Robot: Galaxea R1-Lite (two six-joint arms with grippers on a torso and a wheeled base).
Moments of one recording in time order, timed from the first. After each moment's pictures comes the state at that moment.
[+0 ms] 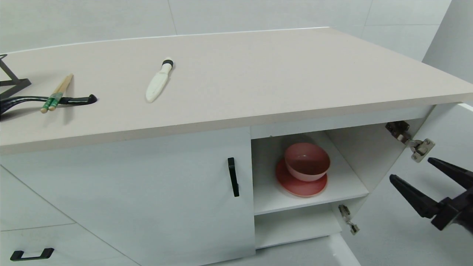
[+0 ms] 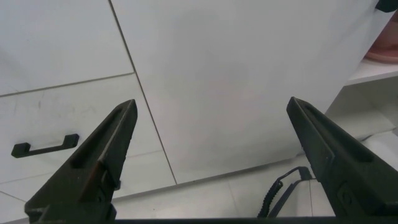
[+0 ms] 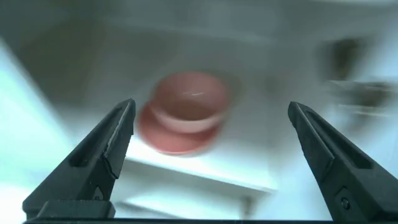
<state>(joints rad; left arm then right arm) 0.01 0.00 0.00 0.00 -0.05 0.04 0.19 1.32 -0.01 -1.40 0.14 -0.12</state>
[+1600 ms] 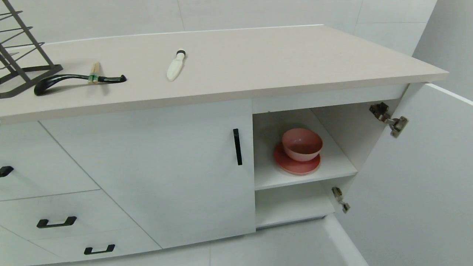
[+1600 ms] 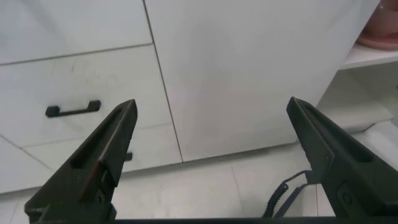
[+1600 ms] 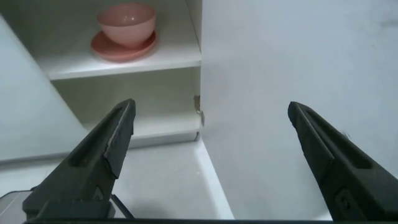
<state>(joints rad) 0.01 0.00 0.00 0.00 -0.01 0.03 0.00 0.00 0.00 0.00 -0.01 -0.02</state>
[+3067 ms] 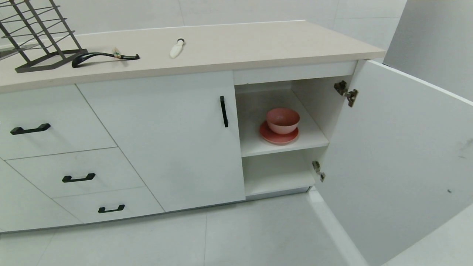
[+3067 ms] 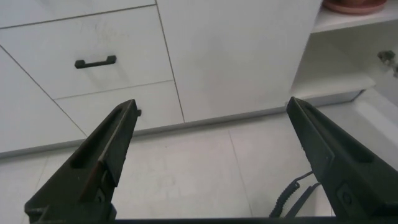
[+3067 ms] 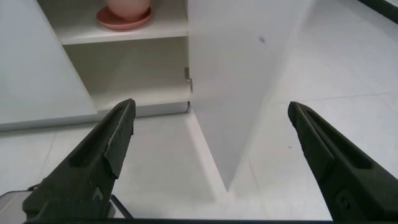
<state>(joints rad) 0.01 0.00 0.00 0.00 0.01 0.07 0.00 0.00 0.00 0.00 -0.01 -0.02</state>
